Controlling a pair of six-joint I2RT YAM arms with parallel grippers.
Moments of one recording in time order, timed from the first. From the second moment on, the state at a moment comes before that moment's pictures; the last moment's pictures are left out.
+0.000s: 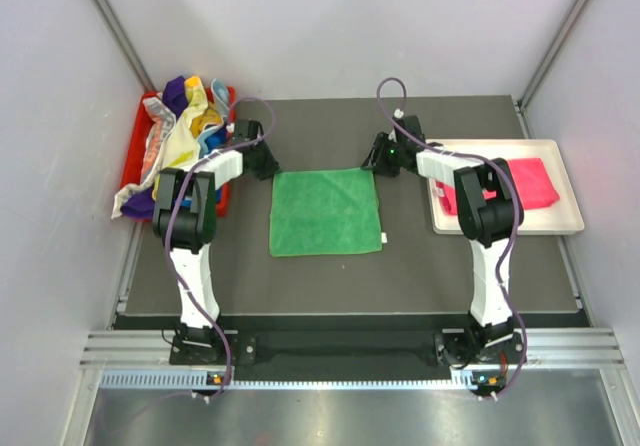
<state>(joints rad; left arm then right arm) -0.15 2.08 1.44 -0.23 0.13 -0.66 0.31 2.14 1.48 -0.12 -0.25 0.61</state>
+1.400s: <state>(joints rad) -0.14 2.07 1.33 0.03 0.11 -0.63 0.28 2.20 1.50 0.00 -0.29 0.55</state>
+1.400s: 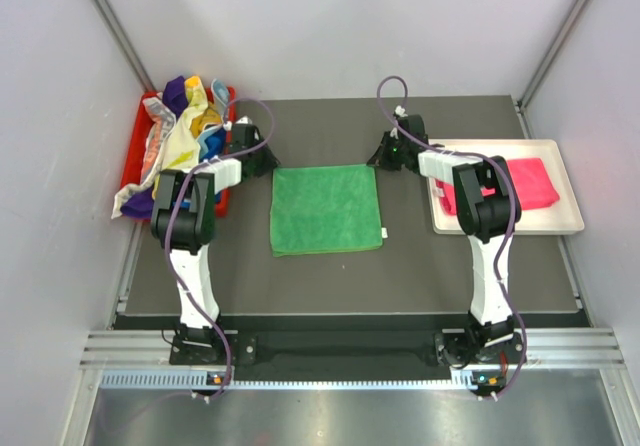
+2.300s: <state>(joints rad) -0.14 1.98 1.23 0.07 0.07 -0.63 0.28 2.07 1.35 0.08 -0.25 0.48</state>
